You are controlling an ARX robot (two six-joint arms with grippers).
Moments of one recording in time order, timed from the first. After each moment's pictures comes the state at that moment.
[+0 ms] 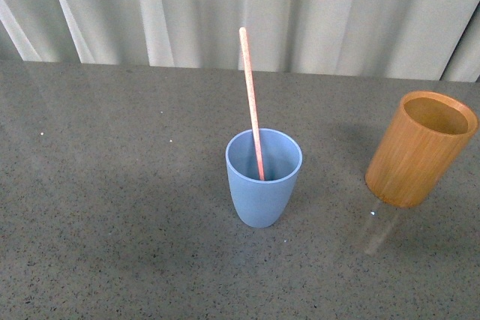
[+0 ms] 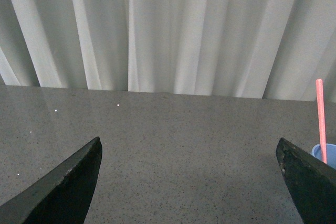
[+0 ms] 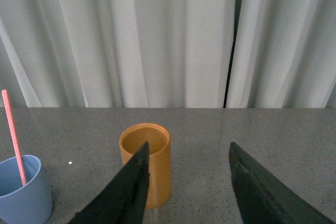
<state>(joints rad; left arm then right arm) 0.00 0.00 0.02 0.00 0.00 0.00 0.00 0.00 0.02 0.00 0.00 0.00</state>
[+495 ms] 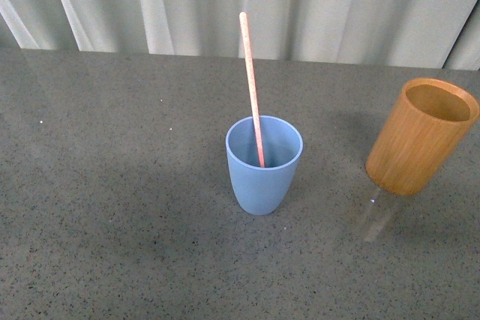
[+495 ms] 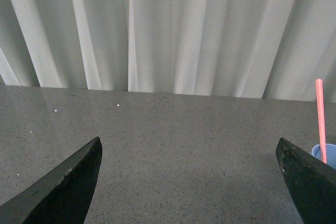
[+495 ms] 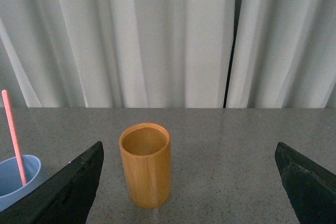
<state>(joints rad) 0.00 0.00 0.02 0.00 0.00 0.00 0.00 0.00 0.02 0.00 0.00 0.00</state>
